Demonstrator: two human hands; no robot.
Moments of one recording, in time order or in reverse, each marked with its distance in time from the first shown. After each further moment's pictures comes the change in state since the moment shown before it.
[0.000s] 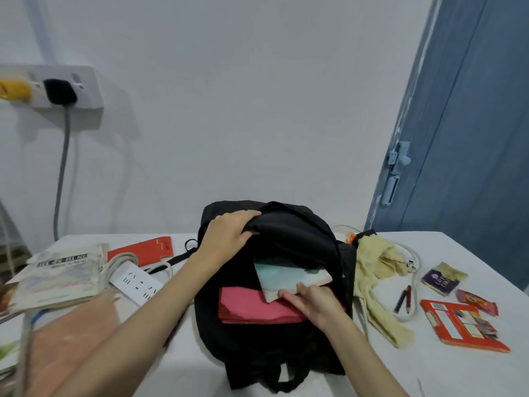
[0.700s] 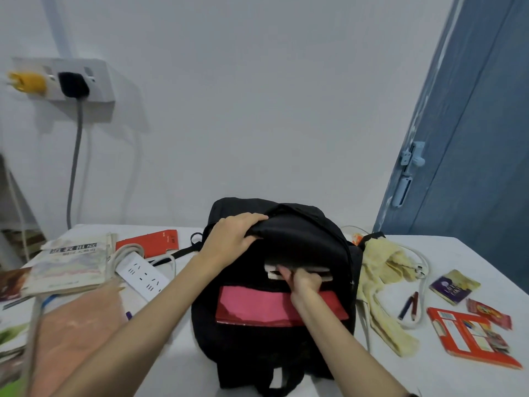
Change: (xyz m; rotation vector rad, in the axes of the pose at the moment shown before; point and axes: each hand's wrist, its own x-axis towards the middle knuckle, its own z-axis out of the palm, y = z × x) left_hand -0.011 0.004 0.005 -0.076 0.008 0.047; right_hand 0.043 0.002 0.036 0.168 0.197 -0.173
